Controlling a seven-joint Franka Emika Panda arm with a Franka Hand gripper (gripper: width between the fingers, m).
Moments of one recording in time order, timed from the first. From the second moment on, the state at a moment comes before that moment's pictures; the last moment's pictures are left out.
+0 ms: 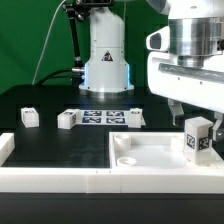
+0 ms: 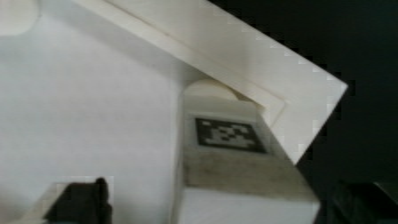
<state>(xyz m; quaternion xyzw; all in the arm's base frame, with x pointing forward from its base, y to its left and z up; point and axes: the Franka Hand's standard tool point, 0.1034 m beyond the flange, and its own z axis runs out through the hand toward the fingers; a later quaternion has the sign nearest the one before) 0.626 0.115 0.081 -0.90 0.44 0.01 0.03</state>
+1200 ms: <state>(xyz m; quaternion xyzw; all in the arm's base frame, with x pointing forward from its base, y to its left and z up) 0.625 0.117 0.082 -0.99 -0.13 0.00 0.03</state>
